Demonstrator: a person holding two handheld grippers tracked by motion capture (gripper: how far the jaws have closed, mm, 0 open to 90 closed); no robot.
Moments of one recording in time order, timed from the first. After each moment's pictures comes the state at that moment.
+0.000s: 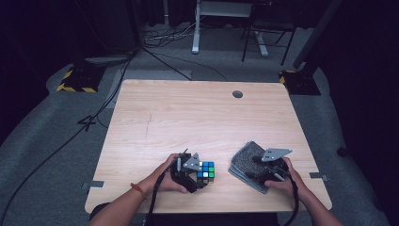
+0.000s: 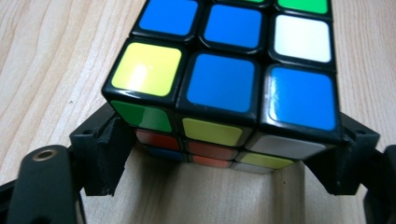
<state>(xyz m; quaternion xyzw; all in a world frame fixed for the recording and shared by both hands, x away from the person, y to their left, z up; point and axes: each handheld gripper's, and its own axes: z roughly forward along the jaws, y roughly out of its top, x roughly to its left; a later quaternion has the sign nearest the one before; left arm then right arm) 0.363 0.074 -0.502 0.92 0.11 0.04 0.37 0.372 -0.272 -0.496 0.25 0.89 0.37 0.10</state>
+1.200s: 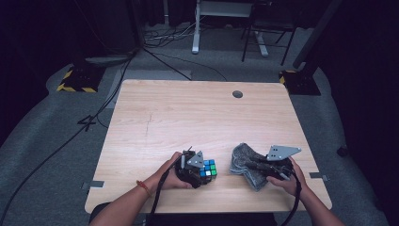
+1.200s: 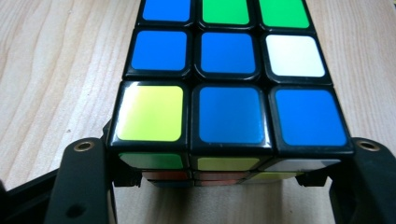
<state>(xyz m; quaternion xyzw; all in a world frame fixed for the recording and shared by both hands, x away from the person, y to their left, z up) 0.369 0.064 -0.498 0.93 0.09 0.03 0.37 0.358 -0.266 -0.453 0.20 0.87 0.43 0.12</state>
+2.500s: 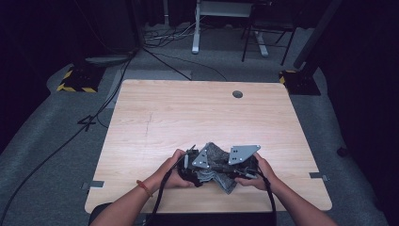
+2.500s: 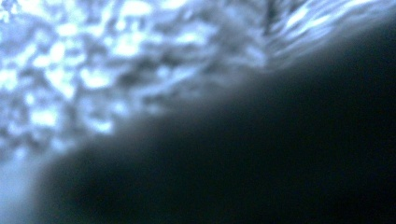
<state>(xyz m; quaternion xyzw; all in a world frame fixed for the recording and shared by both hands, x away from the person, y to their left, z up) 0.364 0.054 -0.477 0.93 0.08 0.07 0.34 0.352 -0.154 -0.427 0.08 0.90 0.41 0.10</state>
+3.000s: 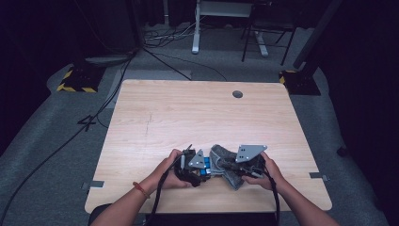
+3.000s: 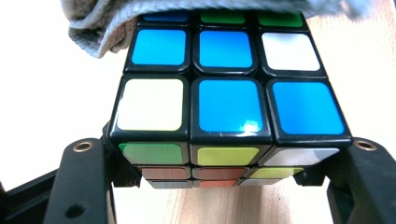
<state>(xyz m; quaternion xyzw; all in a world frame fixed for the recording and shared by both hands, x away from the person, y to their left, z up) 0.358 0.064 -0.469 0.93 0.09 0.08 0.35 0.357 -0.179 -0.438 0.11 0.90 0.39 0.13</state>
